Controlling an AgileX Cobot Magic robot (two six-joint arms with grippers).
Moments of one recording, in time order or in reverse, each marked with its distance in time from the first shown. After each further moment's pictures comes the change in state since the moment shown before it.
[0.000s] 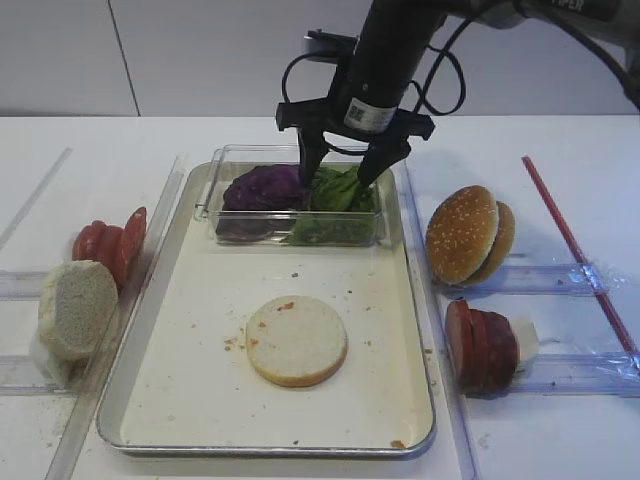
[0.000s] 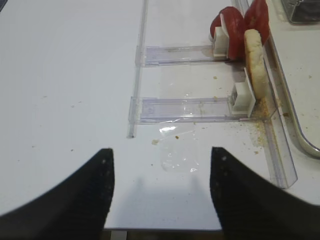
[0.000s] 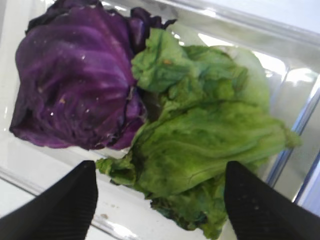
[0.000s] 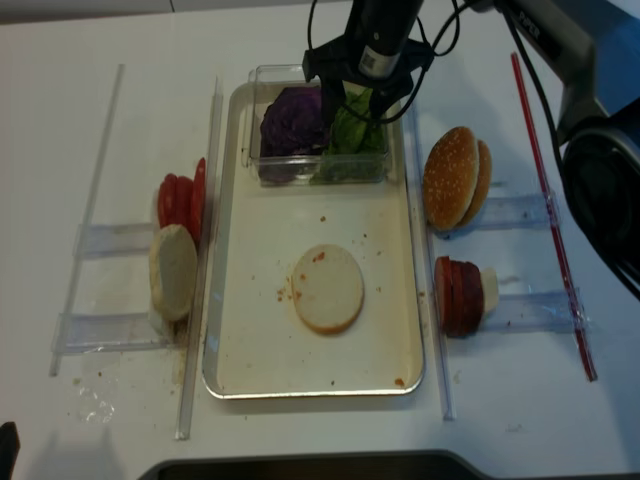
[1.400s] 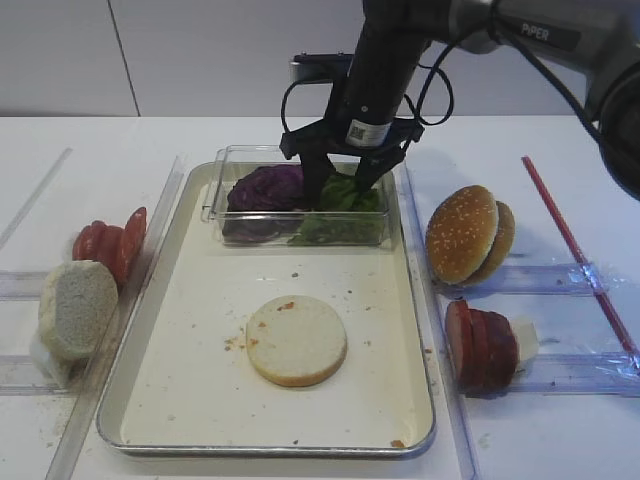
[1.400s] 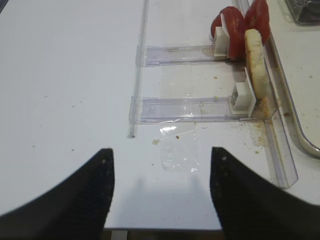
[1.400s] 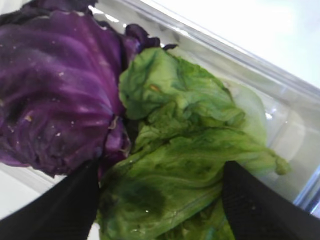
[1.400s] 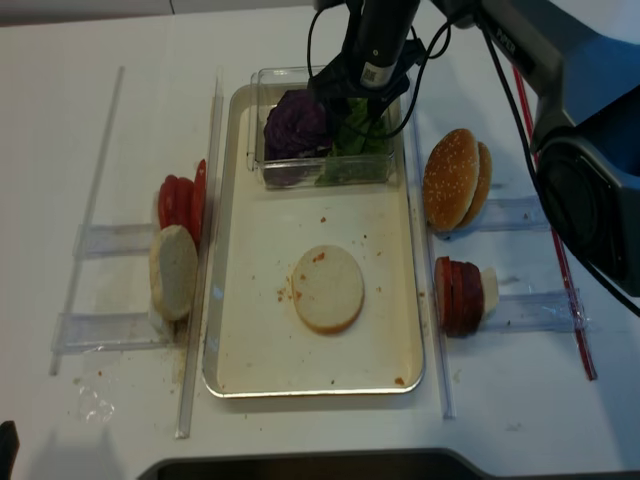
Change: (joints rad) left arm 0.000 0.000 0.000 0.001 0.000 0.000; right arm 0.002 0.083 -0.063 -0.054 -0.010 -0.174
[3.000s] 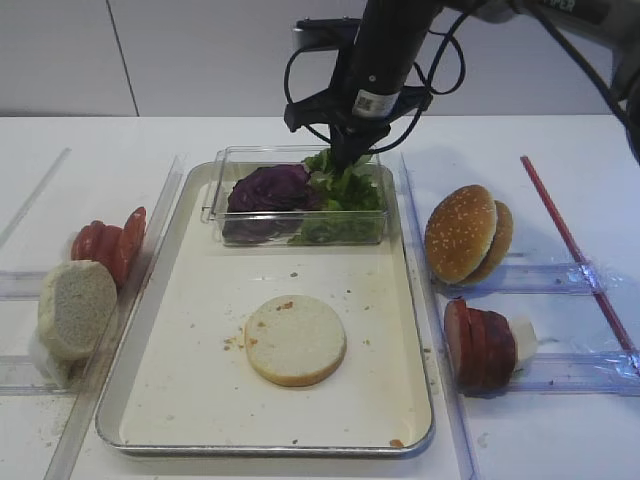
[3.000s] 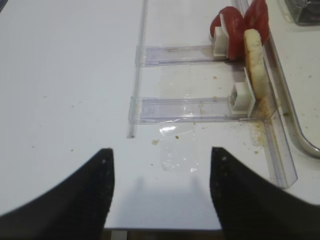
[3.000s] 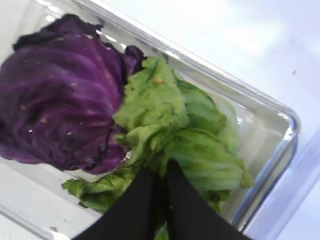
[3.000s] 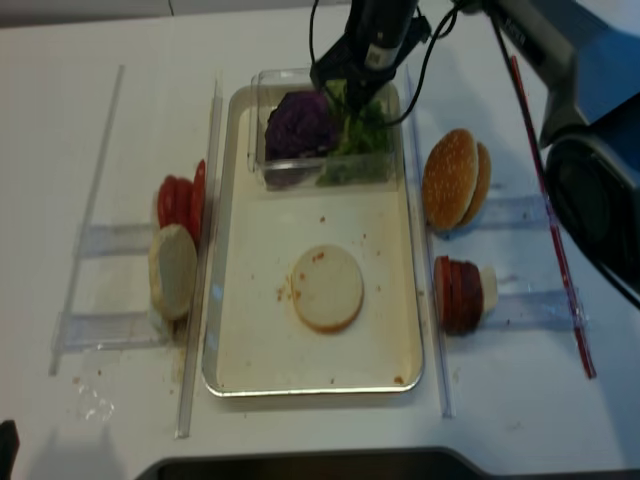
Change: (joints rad) left arm 0.000 0.000 0.000 0.000 0.000 0.000; right arm 0.000 -0.047 -0.023 -0.032 0.006 -0.009
